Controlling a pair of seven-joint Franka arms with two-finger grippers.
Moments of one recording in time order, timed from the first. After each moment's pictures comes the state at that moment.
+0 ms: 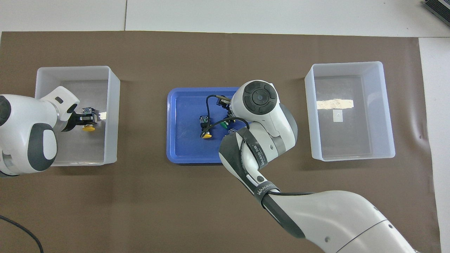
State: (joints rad) left arm 0.11 0.19 -0.08 -2.17 -0.02 2.49 0.03; right arm 0.54 0.51 -0.03 -1.64 -0.01 2.30 0.93
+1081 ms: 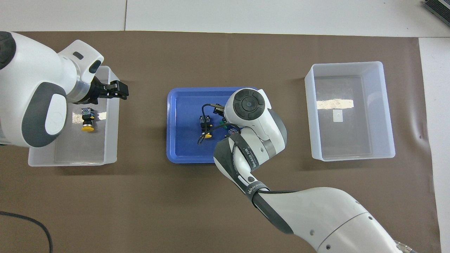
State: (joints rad) left arm -0.11 0.16 -0.12 -1.76 -0.02 2.01 -0.32; right arm 0.56 0.56 -0.03 -1.65 -0.01 2.33 0.88
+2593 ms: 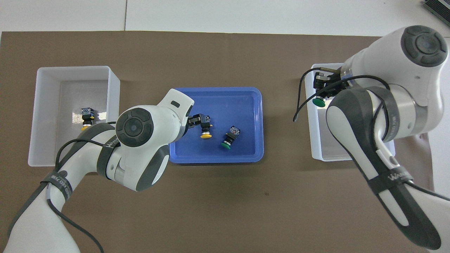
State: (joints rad) left arm -0.43 0.18 -0.12 -2.04 -0.04 2.45 -0.69; right arm 0.16 0.25 -0.05 -1.68 -0.01 2.02 0.35
